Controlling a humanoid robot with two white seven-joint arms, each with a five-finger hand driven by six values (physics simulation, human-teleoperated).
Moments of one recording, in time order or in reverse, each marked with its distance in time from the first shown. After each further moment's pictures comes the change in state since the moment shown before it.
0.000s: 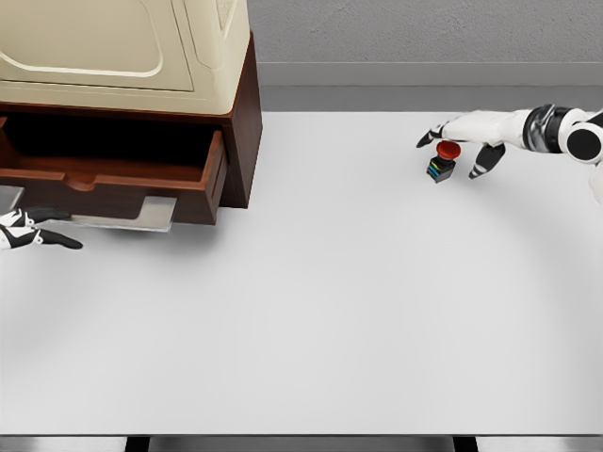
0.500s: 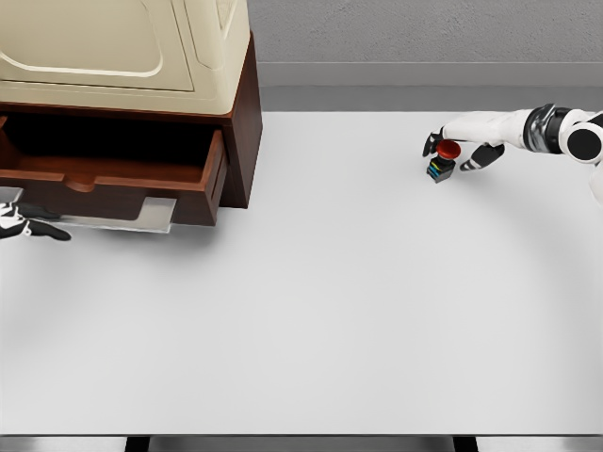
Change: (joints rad) left arm -0.014 0.011 0.046 0.010 -0.077 -0.006 0.006; right arm 0.000 0.004 -0.004 0.011 -0.015 0.001 -0.001
